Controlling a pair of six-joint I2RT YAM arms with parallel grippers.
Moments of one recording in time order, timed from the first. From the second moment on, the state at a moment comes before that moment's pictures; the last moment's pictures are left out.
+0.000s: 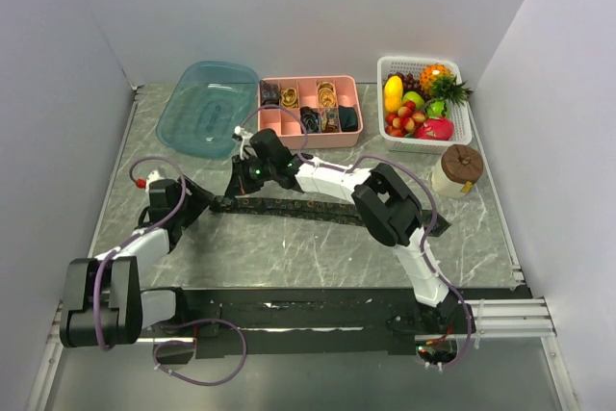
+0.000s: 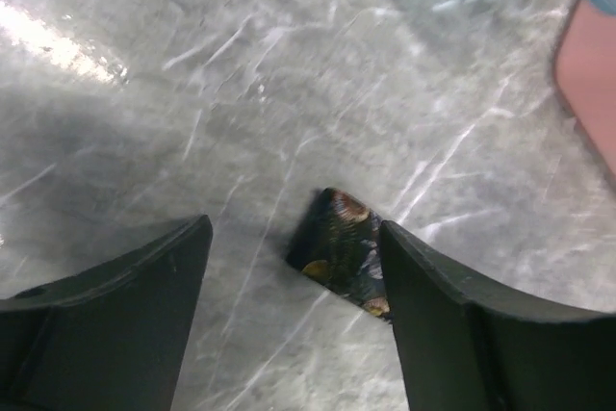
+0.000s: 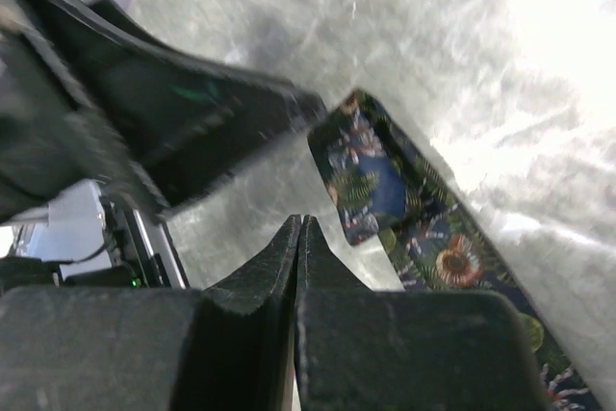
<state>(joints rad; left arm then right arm) 0.03 1.21 0.37 0.18 0.02 -0.79 0.85 2.23 1.67 -0.01 -0.47 0.55</state>
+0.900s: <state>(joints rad) 0.05 1.26 0.30 0.34 0.18 -0.86 0.86 2.33 1.77 -0.11 -0.44 0.51</state>
